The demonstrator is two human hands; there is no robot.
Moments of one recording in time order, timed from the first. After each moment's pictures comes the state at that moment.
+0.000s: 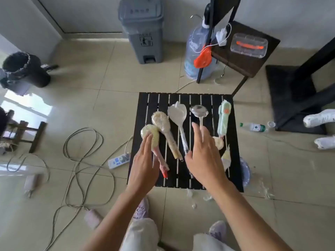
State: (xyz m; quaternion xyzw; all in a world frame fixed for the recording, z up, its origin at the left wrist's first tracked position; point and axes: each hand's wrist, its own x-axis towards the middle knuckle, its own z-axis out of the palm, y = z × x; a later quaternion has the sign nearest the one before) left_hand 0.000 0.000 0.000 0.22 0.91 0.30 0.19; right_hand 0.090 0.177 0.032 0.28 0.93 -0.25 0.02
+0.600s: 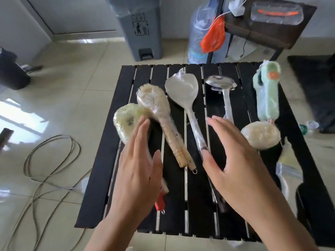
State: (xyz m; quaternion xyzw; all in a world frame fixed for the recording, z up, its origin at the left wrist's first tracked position) left_hand -0.017 0.017 -0.225 0.31 0.88 0.36 0.02; right_hand 0.097 0.195 -0.183 0.23 0.91 -0.34 -0.11
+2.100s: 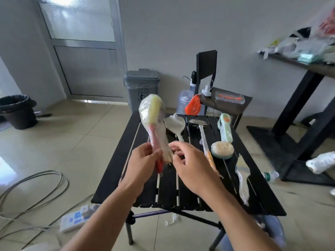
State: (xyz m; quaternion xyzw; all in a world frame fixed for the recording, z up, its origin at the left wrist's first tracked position) left_hand 0.013 -0.011 -0.214 0.17 0.71 0.66 0.18; right_hand 0.127 0.117 -0.188 0.14 0.91 -0.35 -0.20
